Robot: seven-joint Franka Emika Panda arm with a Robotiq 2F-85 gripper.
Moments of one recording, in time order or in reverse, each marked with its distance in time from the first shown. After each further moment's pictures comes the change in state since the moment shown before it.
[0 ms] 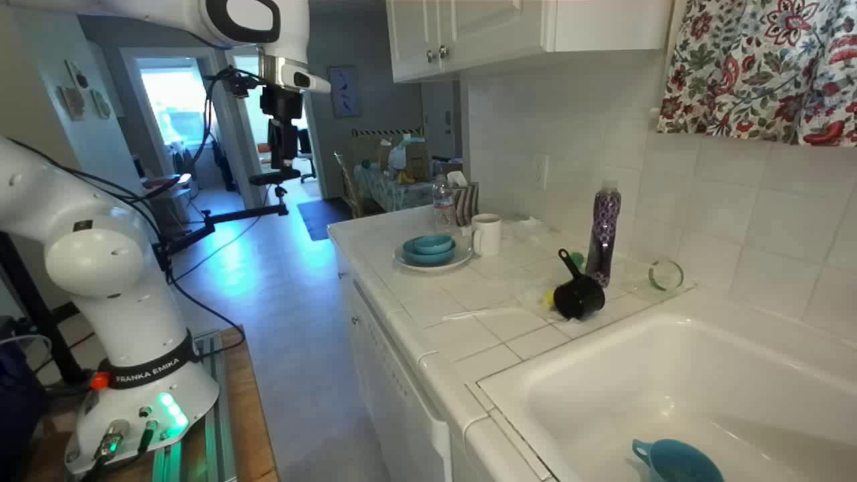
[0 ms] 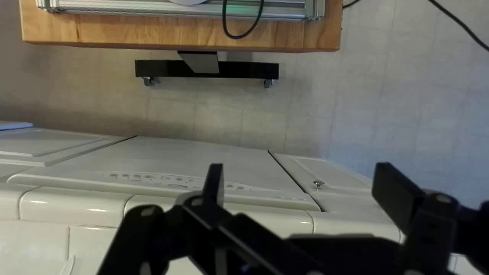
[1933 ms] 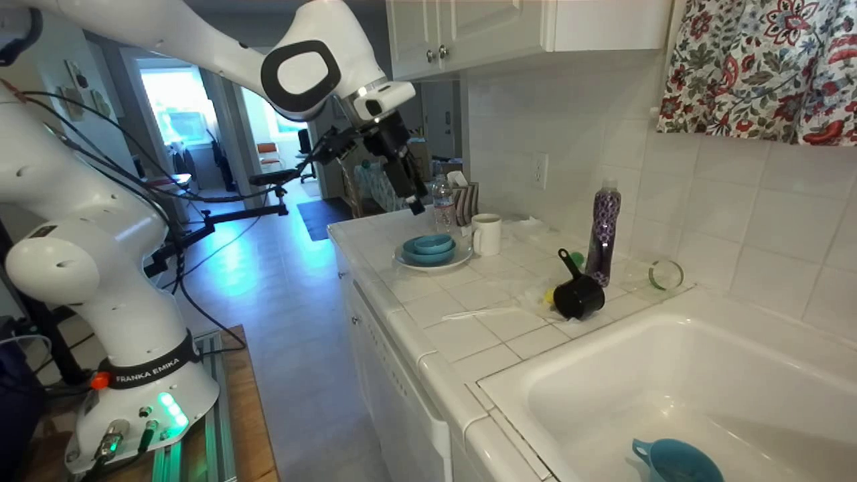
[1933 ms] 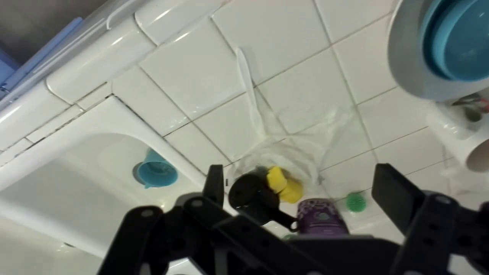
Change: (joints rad) arm -0.423 0.214 -0.070 -0.152 -0.277 0.962 0.295
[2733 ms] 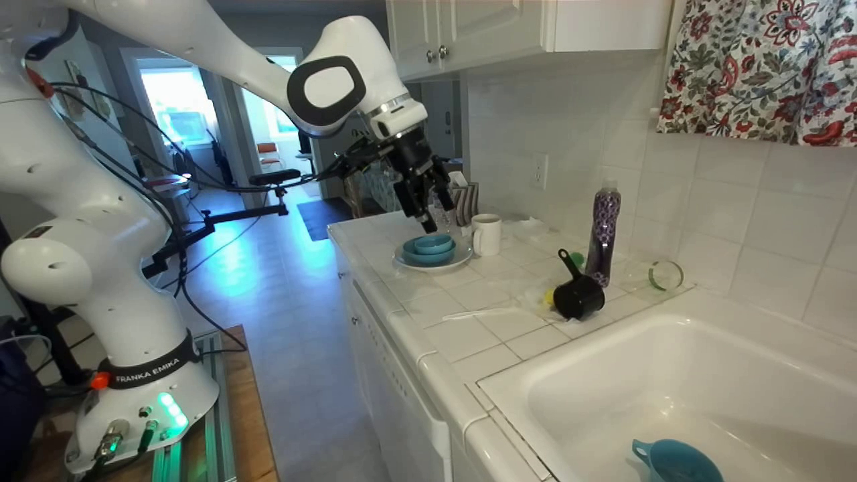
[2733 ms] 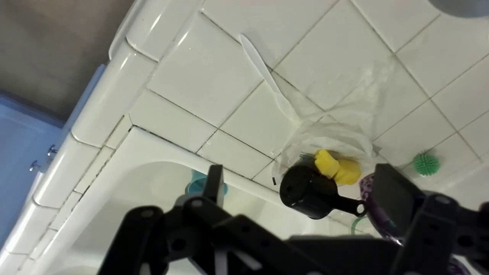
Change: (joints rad) arm -0.055 0.120 0.015 0.054 -0.078 0.043 0.361
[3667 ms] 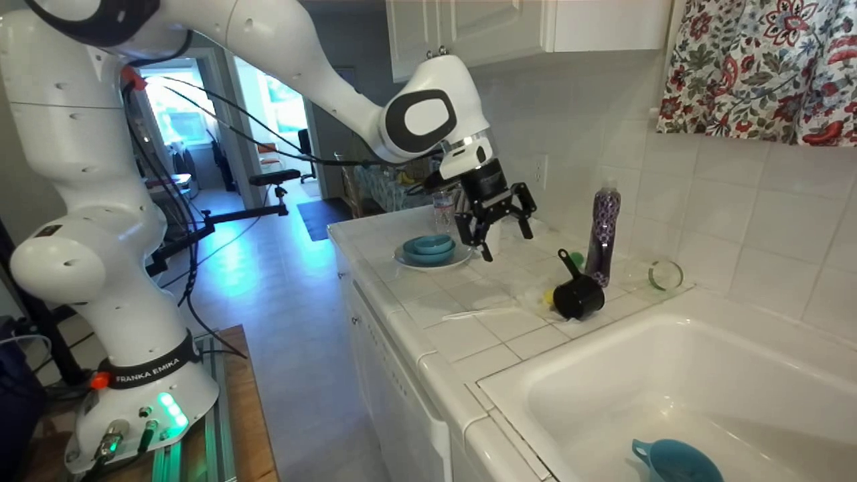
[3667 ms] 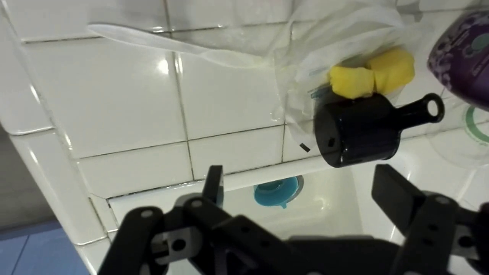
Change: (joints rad) arm 0.116 0.450 -0.165 0.380 -0.120 0.003 0.787
